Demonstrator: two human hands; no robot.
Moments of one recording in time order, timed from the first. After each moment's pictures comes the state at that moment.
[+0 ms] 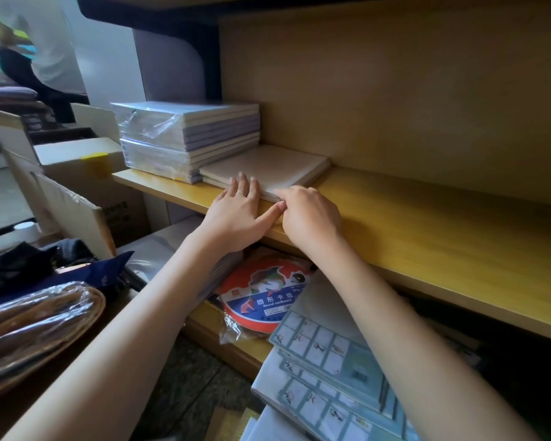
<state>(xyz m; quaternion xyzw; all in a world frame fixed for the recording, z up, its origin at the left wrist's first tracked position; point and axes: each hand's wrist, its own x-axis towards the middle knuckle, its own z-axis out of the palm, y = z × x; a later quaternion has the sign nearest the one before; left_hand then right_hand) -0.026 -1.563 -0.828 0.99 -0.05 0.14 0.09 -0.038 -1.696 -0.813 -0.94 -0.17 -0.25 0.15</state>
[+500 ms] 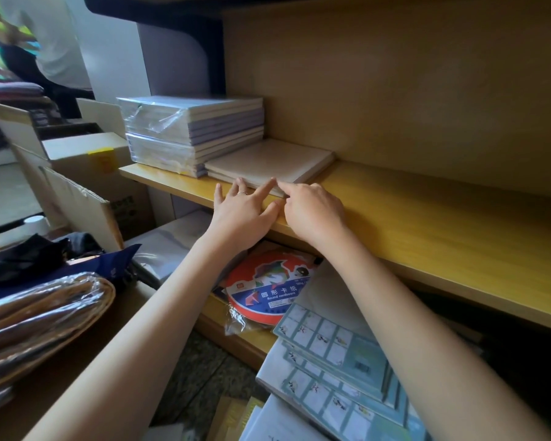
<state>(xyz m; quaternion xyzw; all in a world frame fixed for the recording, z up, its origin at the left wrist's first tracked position) -0.033 -1.570 -0.835 0.98 -0.03 0.15 0.13 -0.035 -1.697 -0.812 -0.96 -0.16 -0.19 0.14</state>
